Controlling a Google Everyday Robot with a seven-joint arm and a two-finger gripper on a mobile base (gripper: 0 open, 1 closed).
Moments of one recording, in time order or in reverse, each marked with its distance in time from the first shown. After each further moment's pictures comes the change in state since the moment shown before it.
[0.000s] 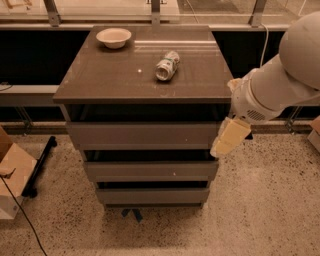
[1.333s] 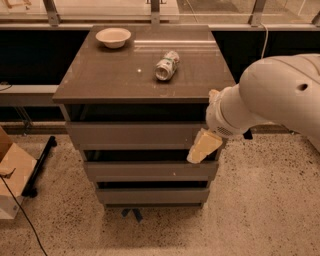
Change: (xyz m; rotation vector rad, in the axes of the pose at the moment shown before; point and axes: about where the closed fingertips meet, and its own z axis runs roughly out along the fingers) arm -0.022 0.014 0.049 0.077 -0.034 0.017
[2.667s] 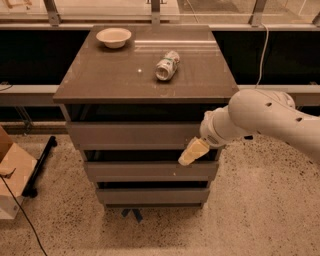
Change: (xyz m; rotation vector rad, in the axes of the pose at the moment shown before) arm 0.032 -0.002 0.118 -0.103 -0.069 0.207
